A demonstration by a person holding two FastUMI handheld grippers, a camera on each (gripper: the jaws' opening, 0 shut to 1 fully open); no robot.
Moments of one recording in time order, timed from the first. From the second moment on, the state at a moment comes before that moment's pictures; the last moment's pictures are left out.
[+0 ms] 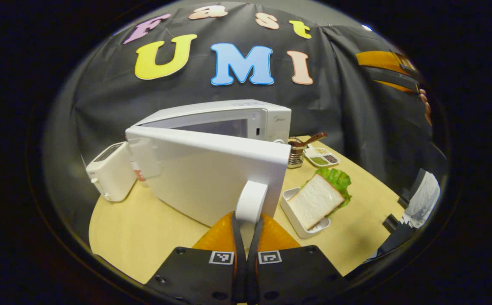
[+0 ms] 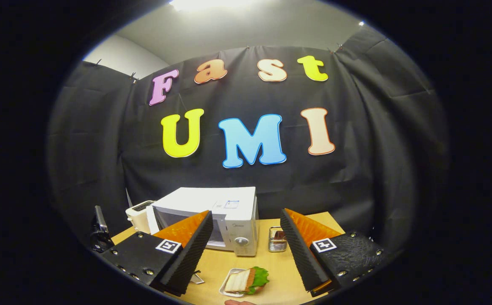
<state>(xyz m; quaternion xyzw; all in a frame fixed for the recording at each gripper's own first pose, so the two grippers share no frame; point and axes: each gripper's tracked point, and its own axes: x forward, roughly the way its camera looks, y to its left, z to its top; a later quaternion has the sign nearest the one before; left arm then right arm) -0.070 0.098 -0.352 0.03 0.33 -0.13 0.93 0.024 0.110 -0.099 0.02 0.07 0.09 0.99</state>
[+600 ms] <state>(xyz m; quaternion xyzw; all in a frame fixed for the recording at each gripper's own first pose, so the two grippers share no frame) -0.146 0.267 -0.343 0.05 0.36 -0.10 0.93 0.024 0.169 -0.124 0.01 0.10 0.10 0.99</state>
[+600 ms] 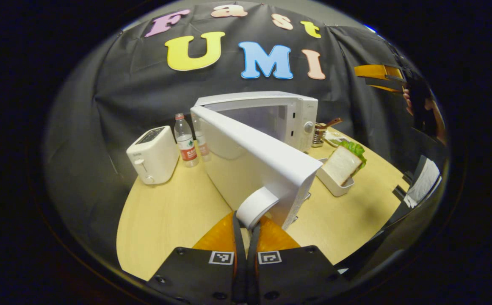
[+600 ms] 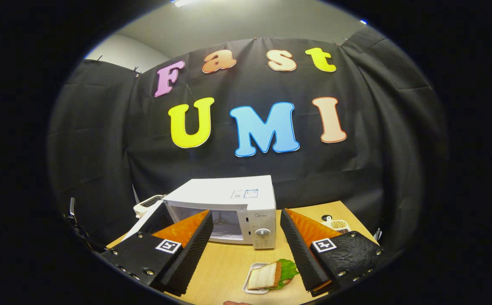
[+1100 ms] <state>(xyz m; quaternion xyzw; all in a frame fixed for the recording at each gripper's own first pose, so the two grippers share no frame) -0.150 0.370 -0.343 0.03 0.37 -0.10 0.93 0.027 0.168 -0.176 0.00 0.18 0.10 0.98</state>
